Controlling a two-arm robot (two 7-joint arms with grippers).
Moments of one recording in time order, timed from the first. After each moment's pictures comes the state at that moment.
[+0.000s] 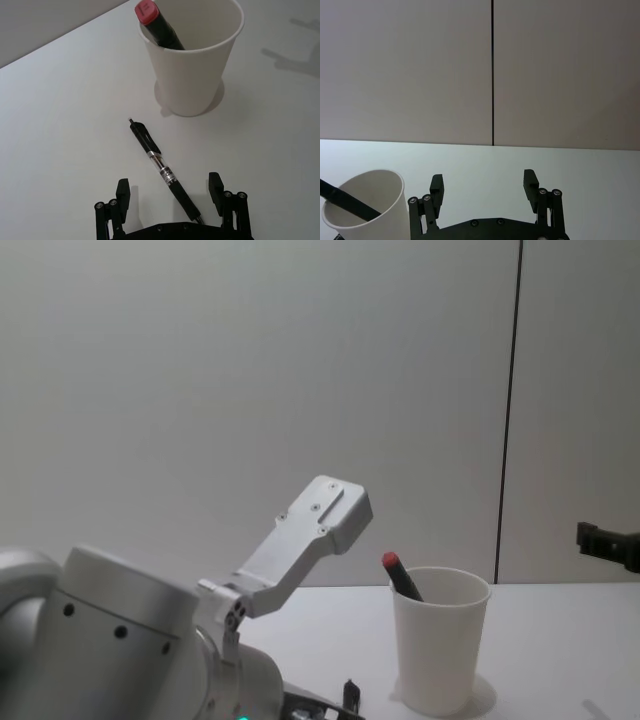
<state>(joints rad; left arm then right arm) -0.39 0.18 0.52 -1.33 -0.15 0.60 -0.13 0.22 0.22 -0.16 -1.42 0.25 0.06 0.06</state>
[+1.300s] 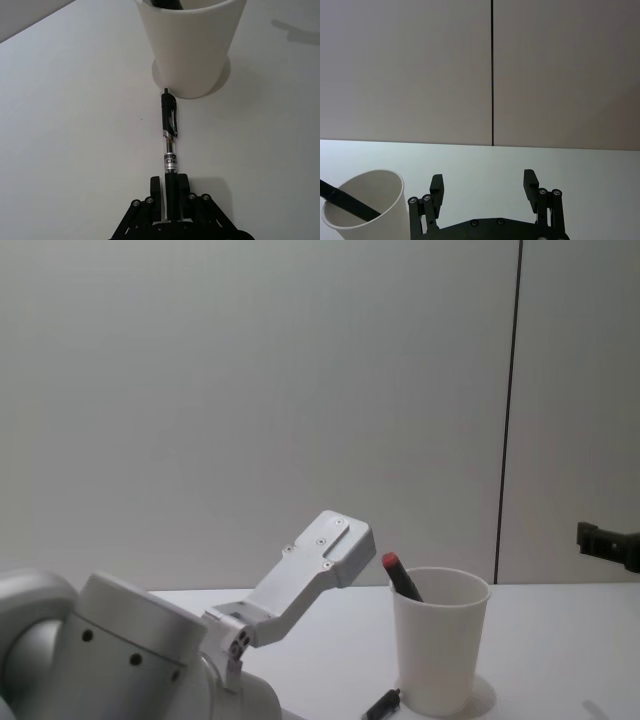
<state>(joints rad) -0.41 0.16 0.52 -1.24 -0.08 0.59 -0.17 0.22 0.22 -0.16 -1.42 0.25 0.06 0.06</state>
